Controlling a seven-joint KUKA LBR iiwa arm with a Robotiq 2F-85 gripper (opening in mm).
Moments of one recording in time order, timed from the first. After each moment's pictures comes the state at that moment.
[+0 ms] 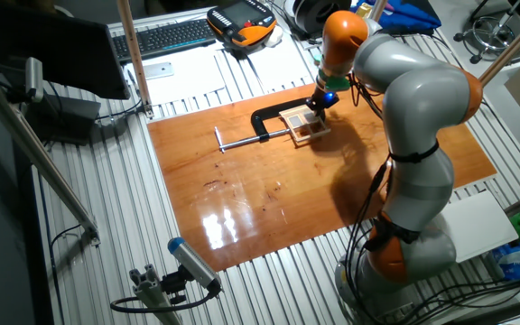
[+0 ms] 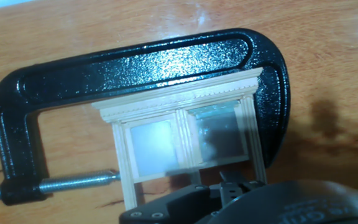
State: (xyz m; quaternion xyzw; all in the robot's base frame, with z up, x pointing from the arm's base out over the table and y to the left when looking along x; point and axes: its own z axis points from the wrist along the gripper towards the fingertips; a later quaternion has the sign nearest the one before) arm 0.601 -0.054 0.108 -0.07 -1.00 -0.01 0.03
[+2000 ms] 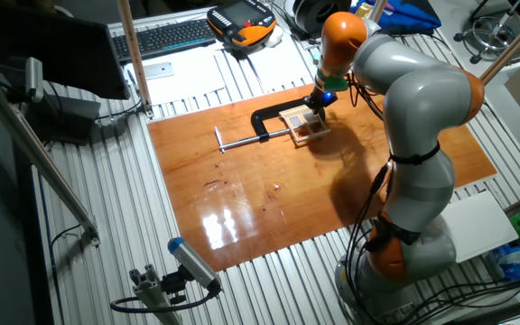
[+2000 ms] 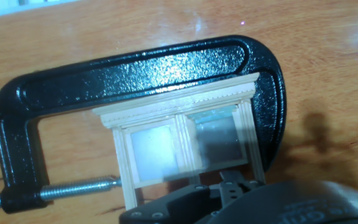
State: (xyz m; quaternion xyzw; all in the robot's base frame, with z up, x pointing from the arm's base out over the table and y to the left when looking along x) arm 0.606 -0.052 0.112 -0.06 -1.00 0.00 0.00
